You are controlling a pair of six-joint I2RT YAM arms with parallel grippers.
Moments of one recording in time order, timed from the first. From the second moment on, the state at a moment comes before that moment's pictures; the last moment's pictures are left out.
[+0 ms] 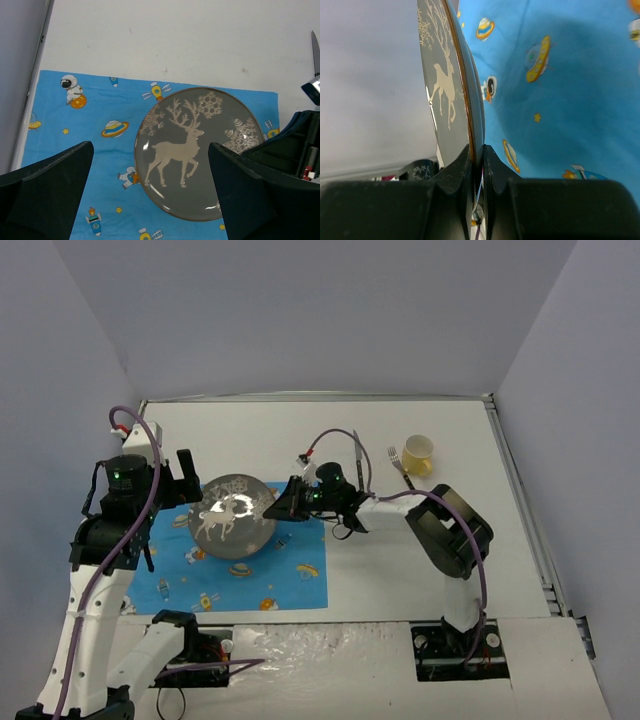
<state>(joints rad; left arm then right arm) -0.12 0.83 1.16 -0.81 -0.14 -0.18 0.76 1.93 1.01 0.56 -0.56 1.08</state>
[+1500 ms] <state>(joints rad) -0.12 0.81 1.13 -0.82 -0.14 -0.20 0.88 2.22 1.25 0.50 -0.58 0.99</state>
